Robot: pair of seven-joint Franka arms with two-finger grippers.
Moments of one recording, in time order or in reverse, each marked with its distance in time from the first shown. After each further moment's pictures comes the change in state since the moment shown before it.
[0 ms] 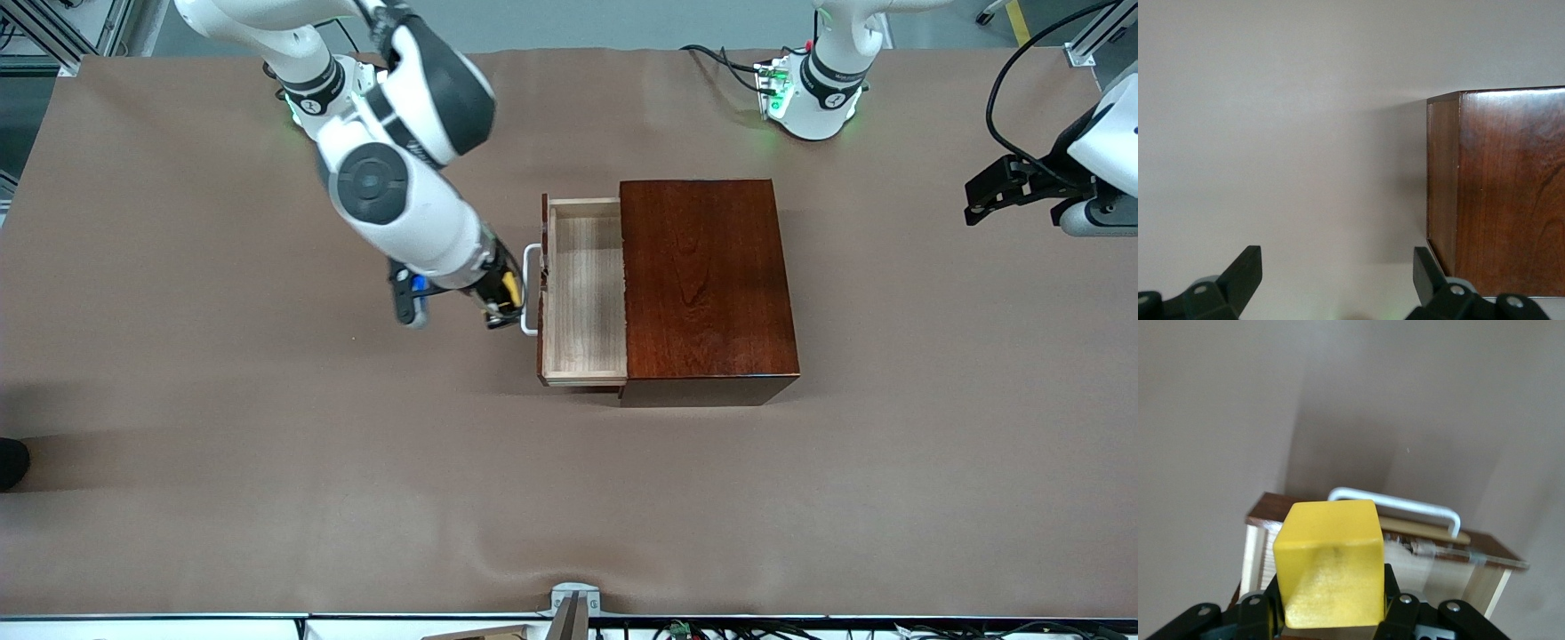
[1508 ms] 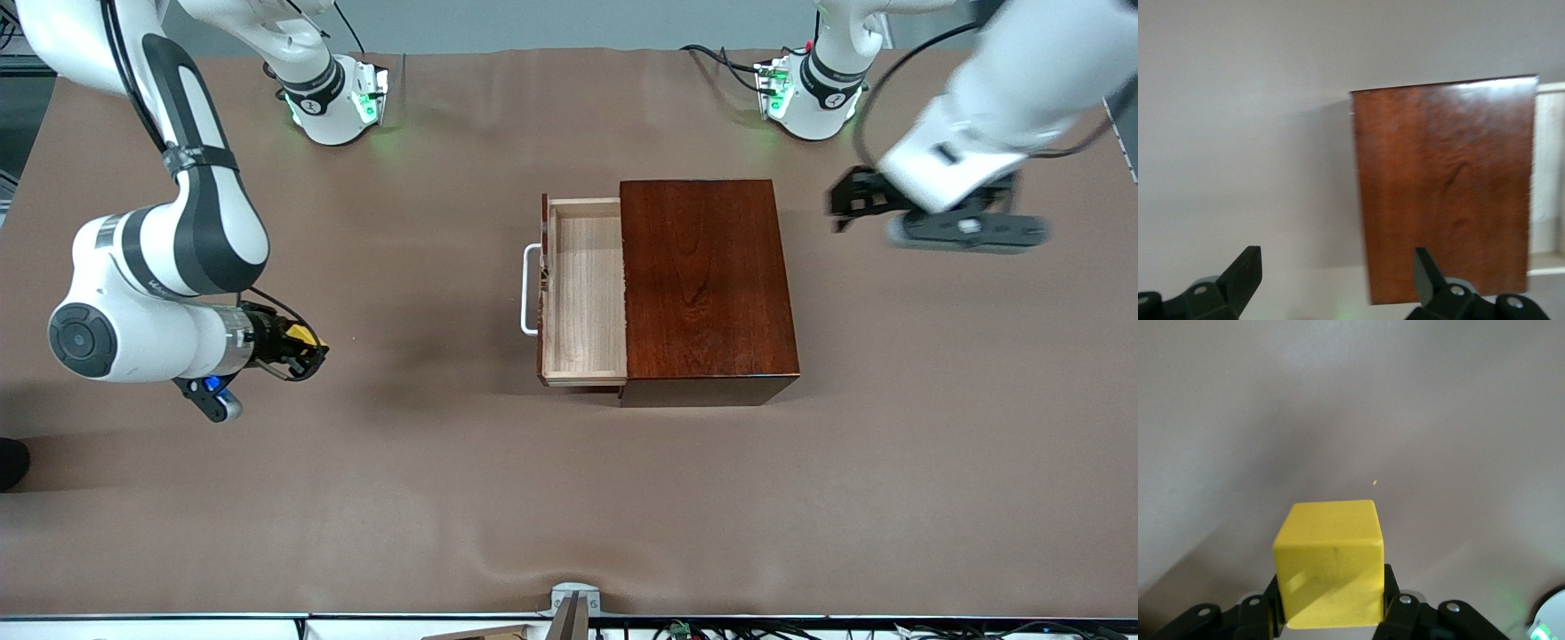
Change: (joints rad) left arm -0.119 0.132 -0.205 0.082 -0.006 0.023 -0.318; right arm -0.437 -0.014 -0.007 -0.210 -0.088 -0.116 -1.031
